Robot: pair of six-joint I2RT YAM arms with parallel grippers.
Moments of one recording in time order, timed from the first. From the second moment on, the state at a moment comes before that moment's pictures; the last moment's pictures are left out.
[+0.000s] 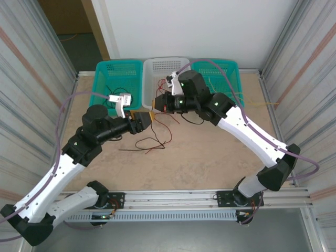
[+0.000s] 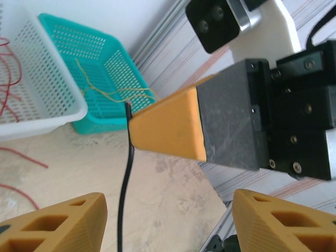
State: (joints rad) left arm -0.62 0.87 0.99 -0.30 0.34 -0.63; right arm 0.80 1.50 1.64 -0.61 -0.34 0.81
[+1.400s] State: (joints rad) left arm -0.56 1.10 1.25 -0.31 0.32 -0.69; right arm 0.76 1.29 1.38 -0.60 -0.22 0.80
